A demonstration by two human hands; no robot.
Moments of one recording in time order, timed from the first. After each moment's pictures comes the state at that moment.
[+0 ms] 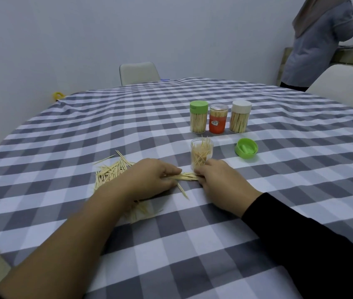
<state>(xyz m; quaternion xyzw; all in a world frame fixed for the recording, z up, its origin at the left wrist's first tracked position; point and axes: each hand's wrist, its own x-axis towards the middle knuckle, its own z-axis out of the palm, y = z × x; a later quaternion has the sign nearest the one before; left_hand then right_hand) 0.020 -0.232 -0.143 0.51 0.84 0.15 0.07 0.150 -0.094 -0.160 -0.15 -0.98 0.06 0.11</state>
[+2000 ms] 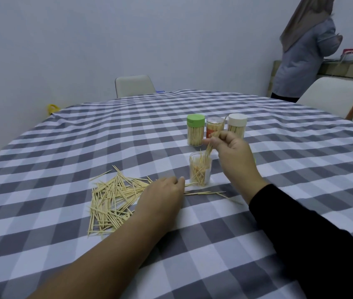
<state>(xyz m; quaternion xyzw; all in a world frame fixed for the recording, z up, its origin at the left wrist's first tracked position) 0.058 -0.215 -0.157 0.52 0.85 0.00 -0.13 0.130 -0.072 -0.116 -0.22 -0.71 0.54 0.40</state>
